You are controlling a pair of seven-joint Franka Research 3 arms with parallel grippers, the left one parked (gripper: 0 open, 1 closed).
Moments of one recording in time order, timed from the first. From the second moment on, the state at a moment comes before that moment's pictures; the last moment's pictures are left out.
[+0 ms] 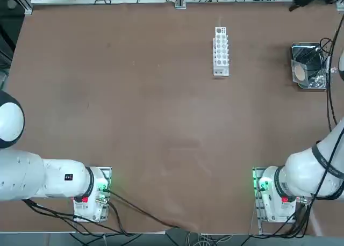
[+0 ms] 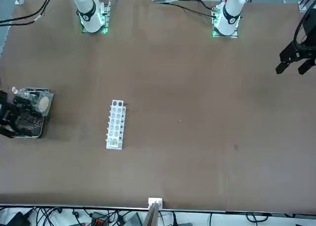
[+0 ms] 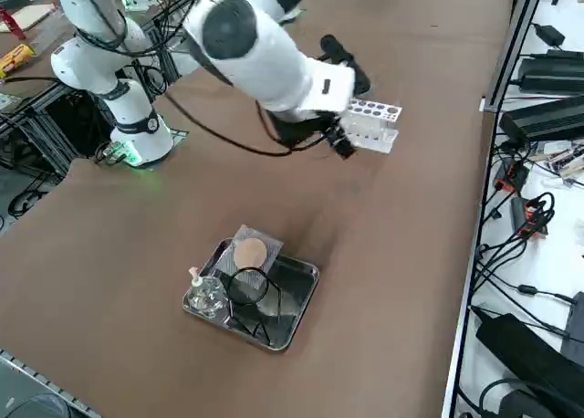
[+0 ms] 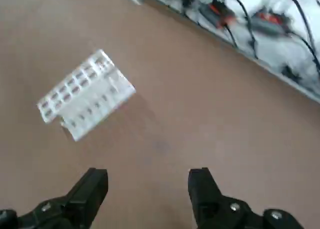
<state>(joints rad) -0.18 0.46 -0.24 -1.44 0.65 1.77 -1.31</state>
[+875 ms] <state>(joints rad) -0.18 0.43 -0.53 -1.49 0.27 1.70 -0.90</state>
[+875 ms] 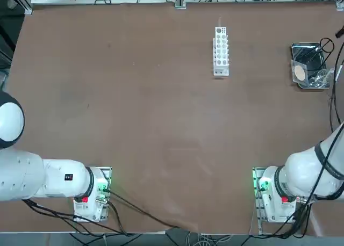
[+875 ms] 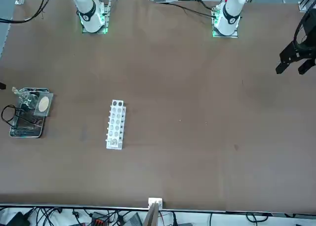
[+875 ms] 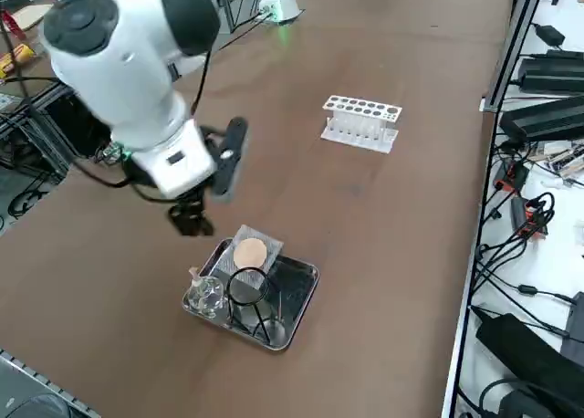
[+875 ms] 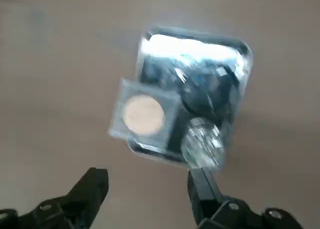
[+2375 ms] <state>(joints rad) -0.17 0.51 -0.56 -1.77 0.21 2.14 -0.58</state>
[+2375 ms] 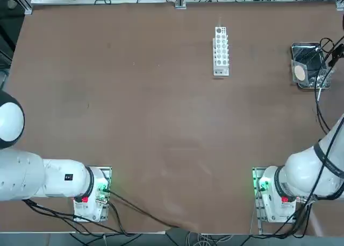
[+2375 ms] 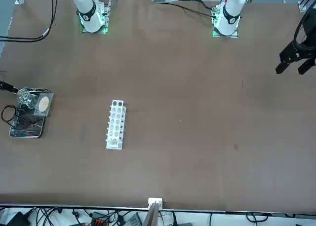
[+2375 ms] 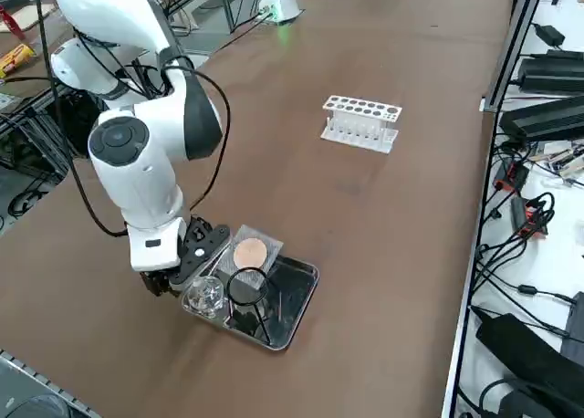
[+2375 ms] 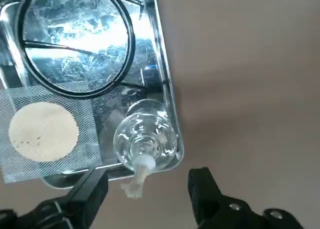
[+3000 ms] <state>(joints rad) -0.17 0.54 -0.56 -1.77 0.21 2.16 -0.58</state>
